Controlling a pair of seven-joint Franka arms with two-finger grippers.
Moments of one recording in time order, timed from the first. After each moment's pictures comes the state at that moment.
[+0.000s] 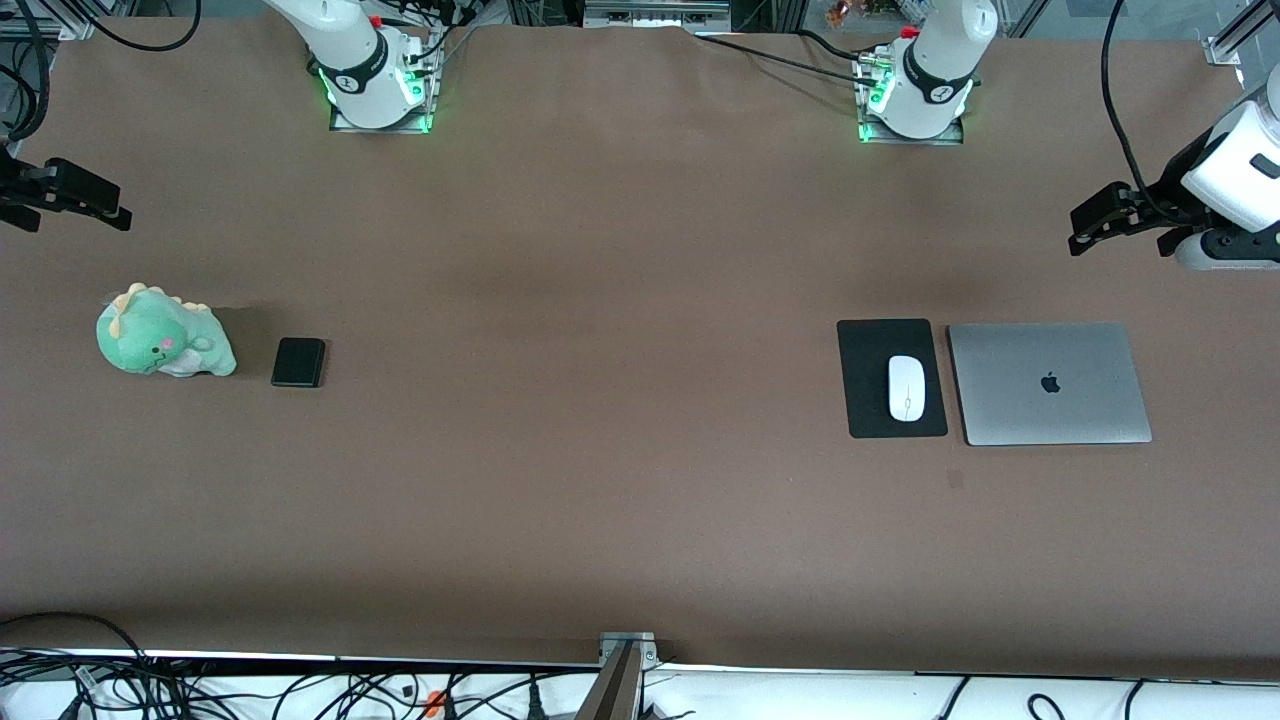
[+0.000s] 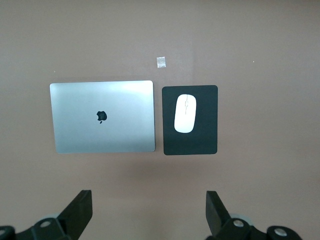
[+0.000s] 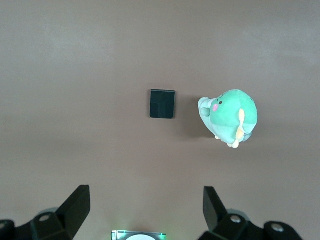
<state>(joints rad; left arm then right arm) 0.01 -0.03 -0.05 -1.65 0.01 1.59 -0.05 0.12 0.04 -0.20 -1.51 -0.01 1.46 -0.11</state>
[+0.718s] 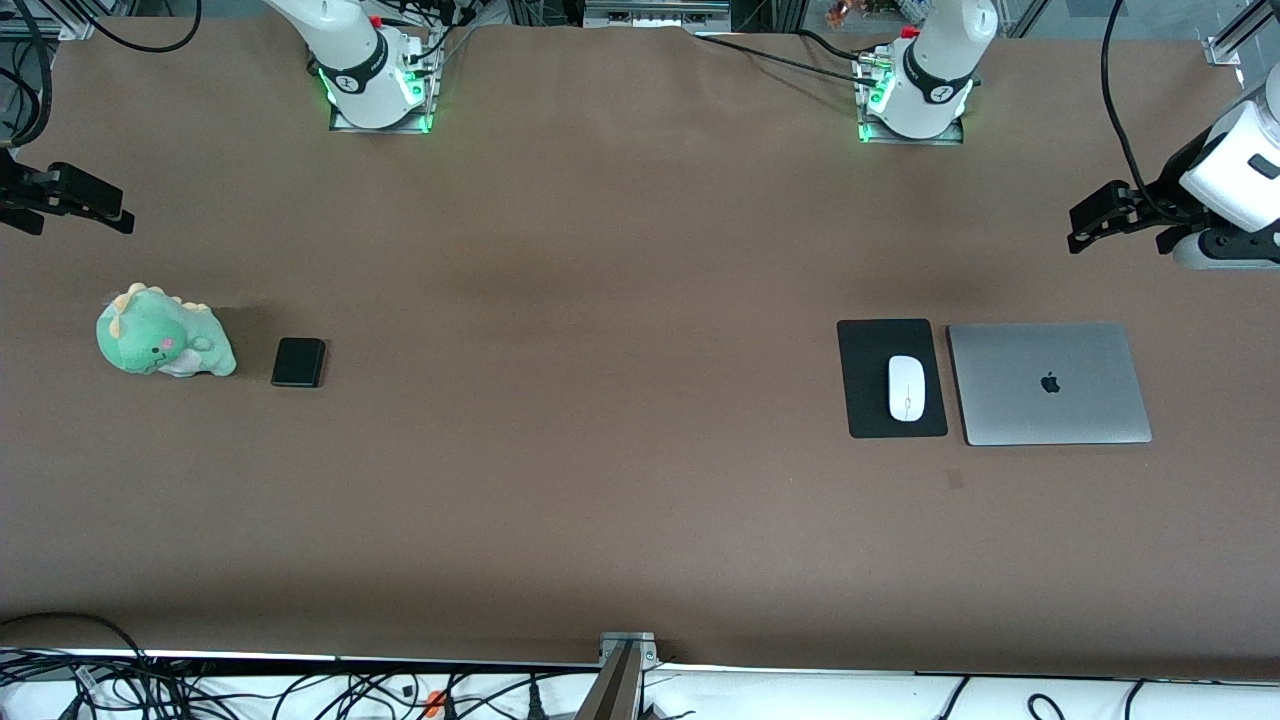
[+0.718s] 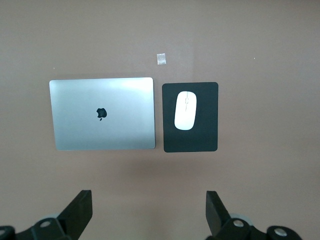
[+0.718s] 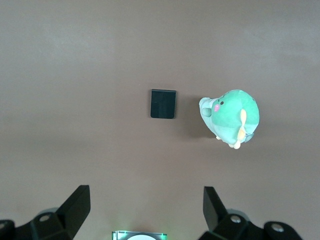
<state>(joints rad) 0.01 -0.03 -0.05 -1.65 0.01 1.58 -0.05 0.12 0.05 -0.20 -1.51 0.00 1.46 -0.11</state>
